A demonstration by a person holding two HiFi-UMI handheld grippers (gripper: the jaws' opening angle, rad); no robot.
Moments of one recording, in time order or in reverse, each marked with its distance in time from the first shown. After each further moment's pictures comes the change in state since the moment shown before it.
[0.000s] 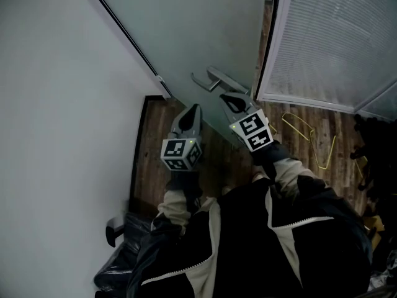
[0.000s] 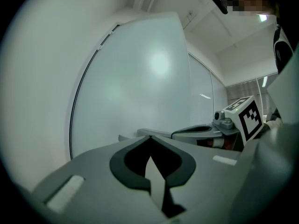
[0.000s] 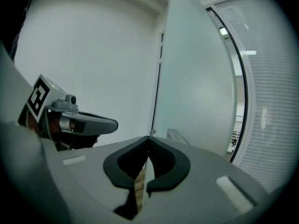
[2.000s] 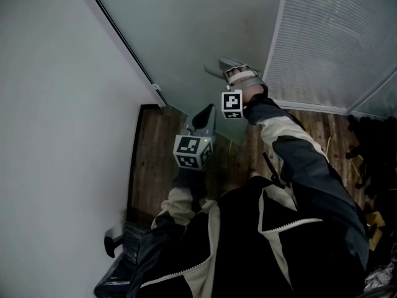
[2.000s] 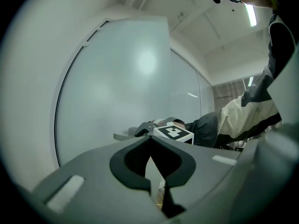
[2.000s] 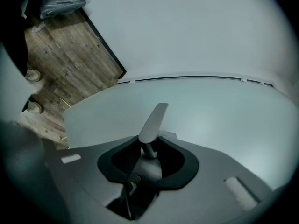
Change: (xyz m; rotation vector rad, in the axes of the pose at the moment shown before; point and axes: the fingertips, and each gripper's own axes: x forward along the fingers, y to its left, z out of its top) left arm 0.027 -0.046 0.000 0.070 0.013 -0.147; right arm 0.096 -0.115 -0.062 -1.375 0.638 -0.244
